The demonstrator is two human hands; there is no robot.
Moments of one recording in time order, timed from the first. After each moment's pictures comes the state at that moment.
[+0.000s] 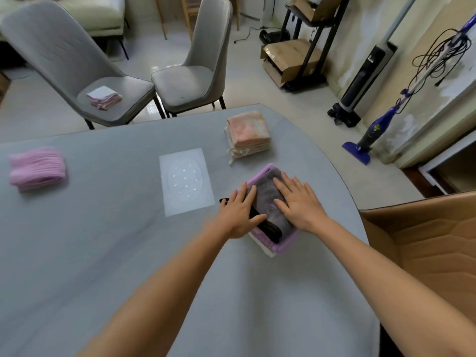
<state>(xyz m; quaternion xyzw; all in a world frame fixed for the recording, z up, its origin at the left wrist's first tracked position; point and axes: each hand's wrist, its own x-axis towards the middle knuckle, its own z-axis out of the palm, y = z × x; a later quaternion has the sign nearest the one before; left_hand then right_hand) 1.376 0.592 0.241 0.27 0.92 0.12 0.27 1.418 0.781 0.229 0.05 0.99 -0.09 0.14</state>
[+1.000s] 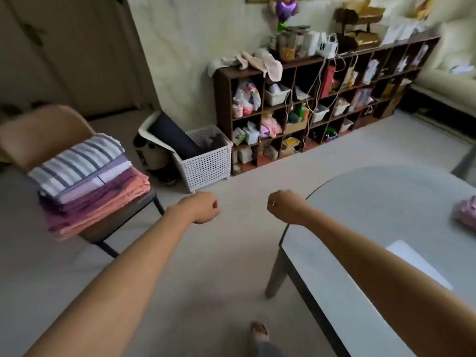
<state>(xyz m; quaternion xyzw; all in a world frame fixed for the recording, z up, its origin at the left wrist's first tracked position) 1.867 -0.236 0.355 -0.41 0.89 0.17 0.15 1.665 -0.115 0.344 -0.59 0.79 -0.03 0.15</state>
